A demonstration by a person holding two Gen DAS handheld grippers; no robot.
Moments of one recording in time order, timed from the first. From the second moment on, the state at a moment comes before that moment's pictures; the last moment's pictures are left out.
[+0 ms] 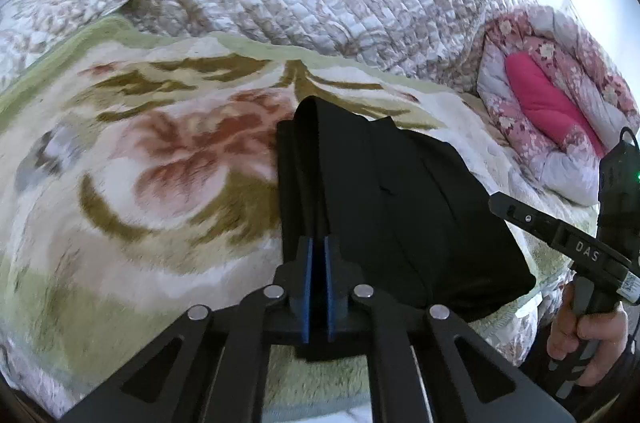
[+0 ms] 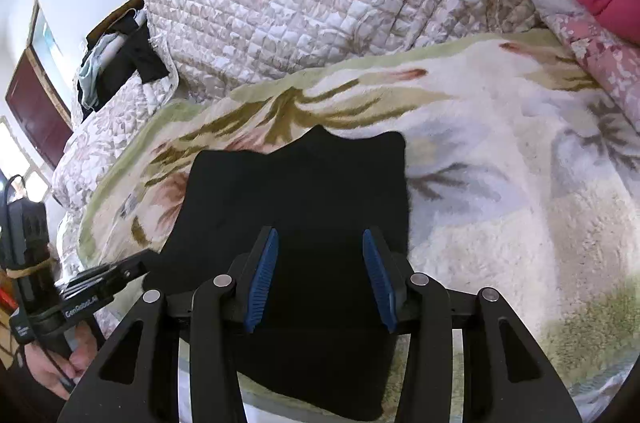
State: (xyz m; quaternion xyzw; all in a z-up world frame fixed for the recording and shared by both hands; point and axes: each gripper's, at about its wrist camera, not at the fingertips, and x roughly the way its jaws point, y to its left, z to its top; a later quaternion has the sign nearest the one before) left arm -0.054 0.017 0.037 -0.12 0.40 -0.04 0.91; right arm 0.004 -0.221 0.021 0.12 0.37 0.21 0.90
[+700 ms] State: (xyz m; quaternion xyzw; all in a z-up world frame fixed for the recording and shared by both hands) left arm 0.051 -0.024 0.066 -0.02 0.39 -0.08 0.92; right arm 0.094 -0.193 0.014 0.03 0.43 0.22 0.88
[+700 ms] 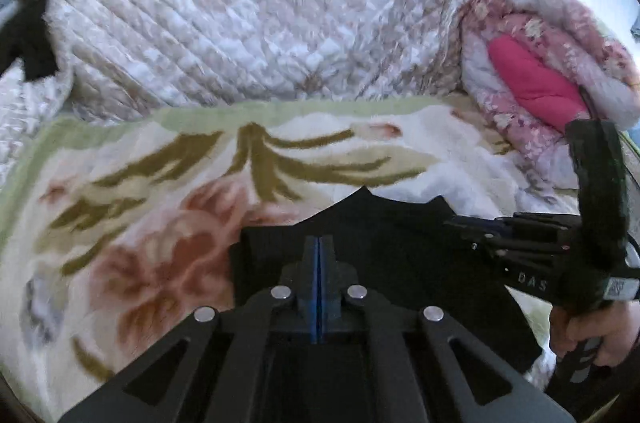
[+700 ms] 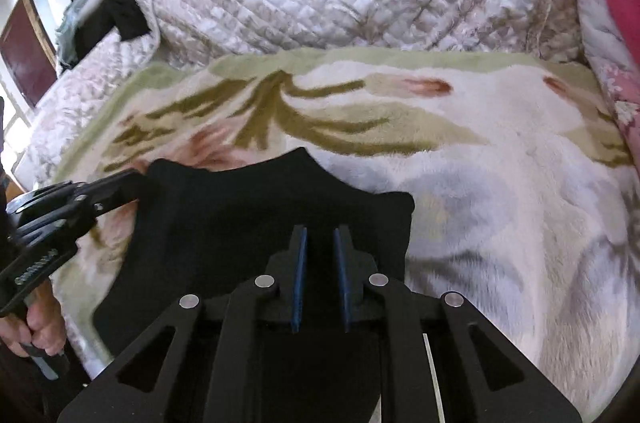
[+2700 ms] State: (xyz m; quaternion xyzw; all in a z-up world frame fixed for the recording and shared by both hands) left arm 0.005 0.023 0.025 -0.14 0.44 -0.08 0.88; right arm 0.058 -0.263 -0.012 0.20 0.48 0.22 0.82
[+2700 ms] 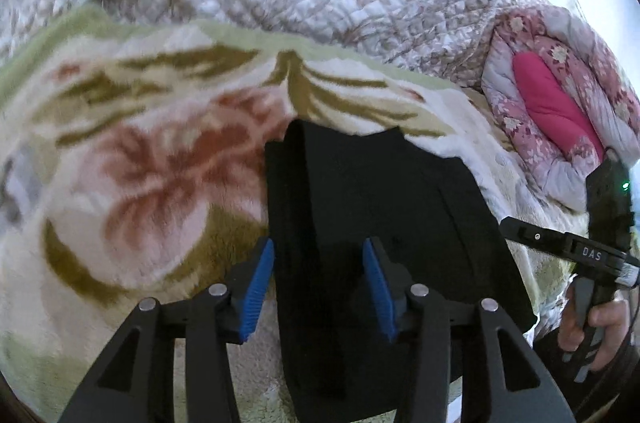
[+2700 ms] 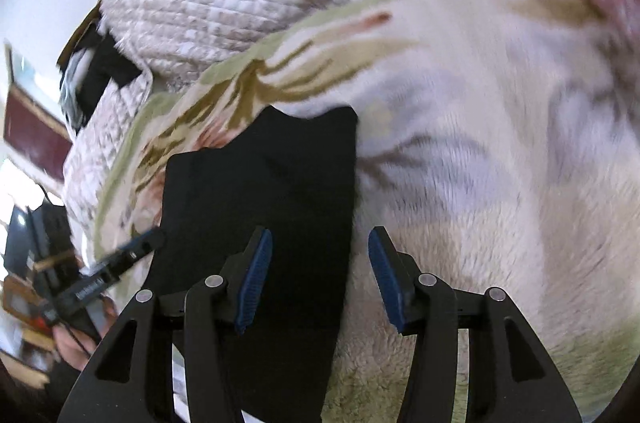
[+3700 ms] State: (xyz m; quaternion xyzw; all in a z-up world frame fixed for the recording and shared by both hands) left arm 0.004 0.013 0.014 -0.18 0.42 -0.10 0.88; right arm 0.059 -0.238 -0.021 0.19 0.46 0.26 0.82
